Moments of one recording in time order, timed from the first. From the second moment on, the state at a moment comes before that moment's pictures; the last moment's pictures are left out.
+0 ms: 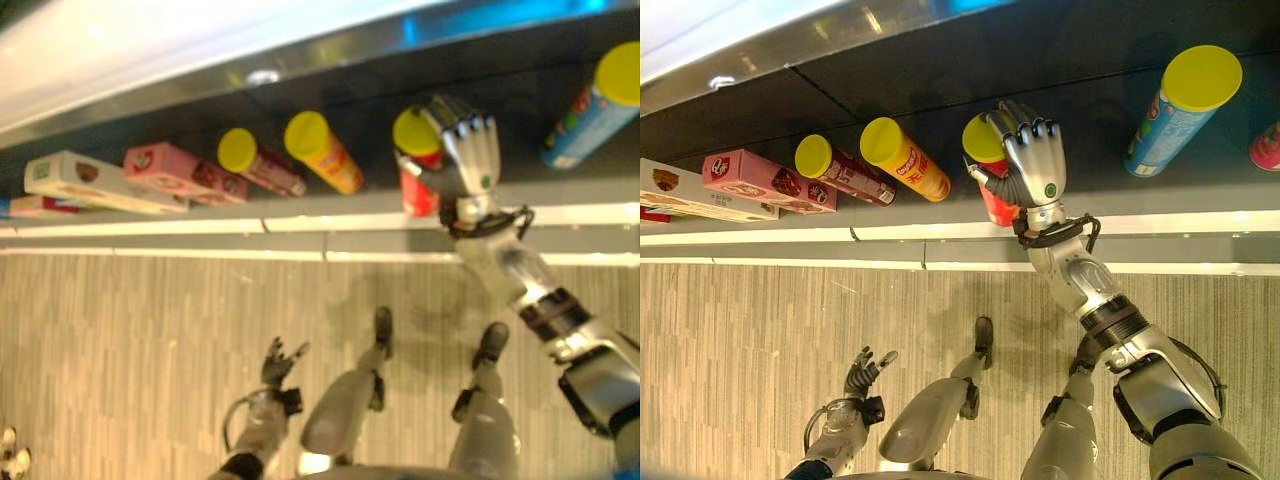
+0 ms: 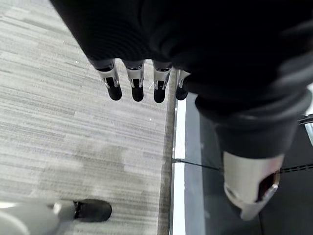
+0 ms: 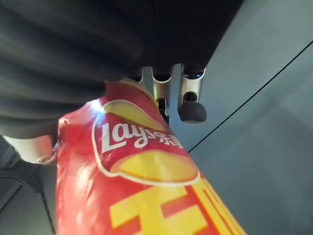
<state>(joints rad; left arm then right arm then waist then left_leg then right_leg) -0.05 0.10 -0.27 0.90 -0.45 -0.27 0.28 -0.75 -0.58 0.51 0.28 -0.81 -0.05 -0.89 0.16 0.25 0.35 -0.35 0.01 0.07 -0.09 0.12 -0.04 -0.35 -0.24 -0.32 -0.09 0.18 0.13</state>
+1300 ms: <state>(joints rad) -0.05 0.14 -0.27 0.74 -0.25 -0.31 0.43 -0.89 -0.74 0.55 0.20 -0.88 -0.01 -0.91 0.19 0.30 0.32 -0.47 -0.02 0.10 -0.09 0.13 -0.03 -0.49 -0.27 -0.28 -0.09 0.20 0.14</state>
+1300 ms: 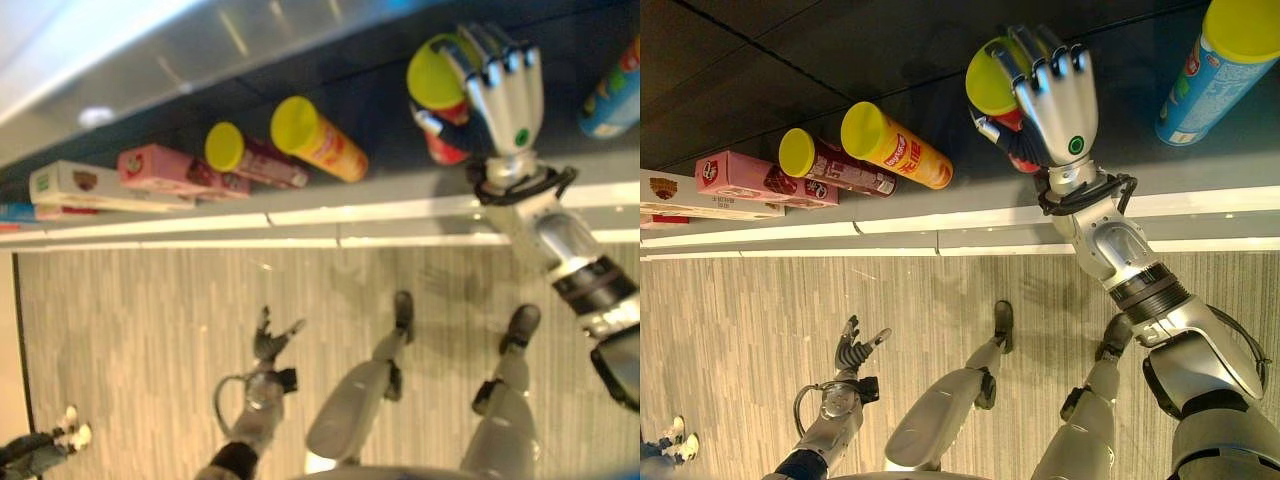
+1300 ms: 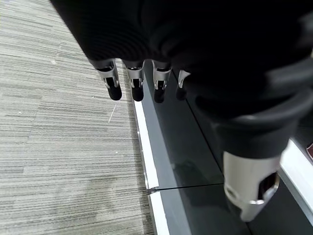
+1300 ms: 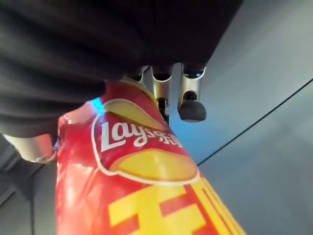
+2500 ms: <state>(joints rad) -0.06 0.18 -0.28 0.77 -0.16 -0.32 0.51 -0.87 -0.64 0.61 0.32 -0.80 -0.08 -0.95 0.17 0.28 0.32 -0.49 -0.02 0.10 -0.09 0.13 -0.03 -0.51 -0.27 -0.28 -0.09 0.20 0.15</state>
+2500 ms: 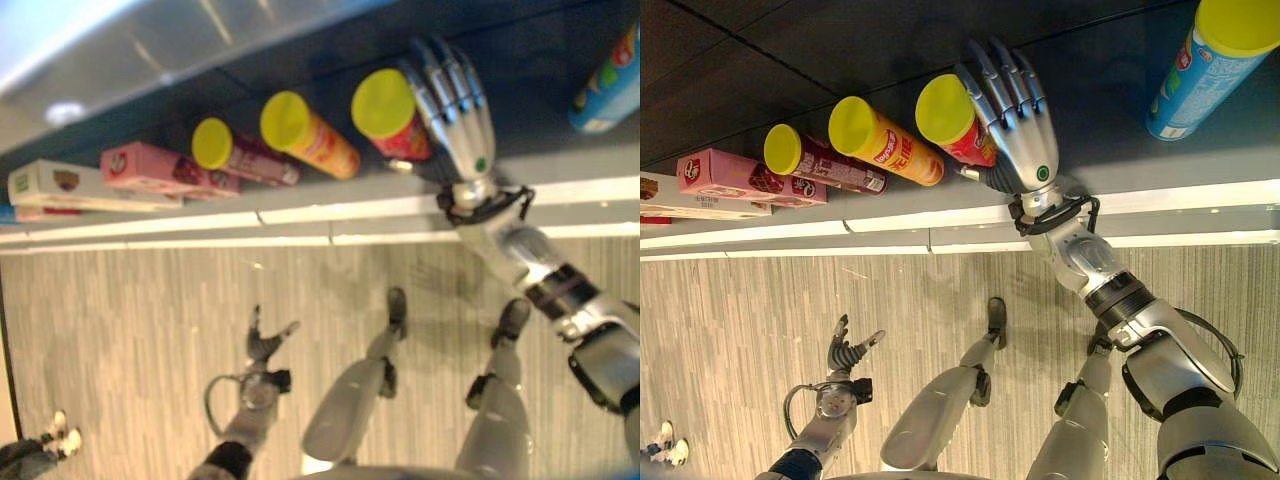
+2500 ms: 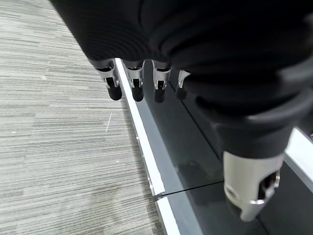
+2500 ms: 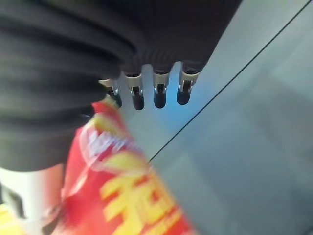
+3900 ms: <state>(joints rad) 0.07 0.16 -0.16 0.98 -0.22 -0.25 0.42 0.12 -0.25 0.35 1.38 -0.49 -0.07 -0.66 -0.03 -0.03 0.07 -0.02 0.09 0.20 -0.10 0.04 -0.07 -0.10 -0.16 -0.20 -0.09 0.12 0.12</state>
